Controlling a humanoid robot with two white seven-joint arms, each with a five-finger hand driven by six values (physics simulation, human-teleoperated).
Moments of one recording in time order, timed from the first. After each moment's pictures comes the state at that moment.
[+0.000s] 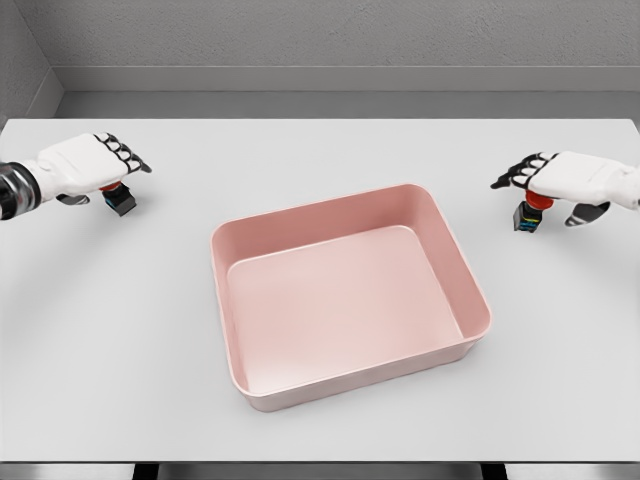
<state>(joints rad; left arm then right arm) -0.80 0.89 -0.92 -1.31 -0.81 -0.29 -0.26 -0.85 -0.92 0.93 -1.14 0.52 -0.61 0.30</state>
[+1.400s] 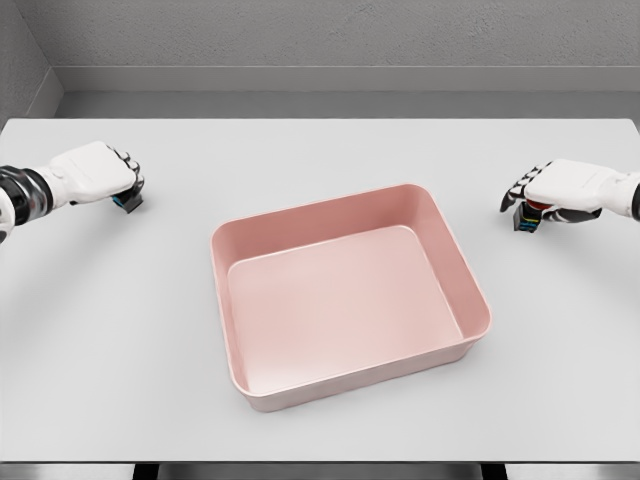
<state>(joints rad) -0.81 0.87 -0.96 -1.31 -0.86 -0.30 -0.25 -0.82 -0.91 0.91 -1.13 0.54 -0.61 0.31</state>
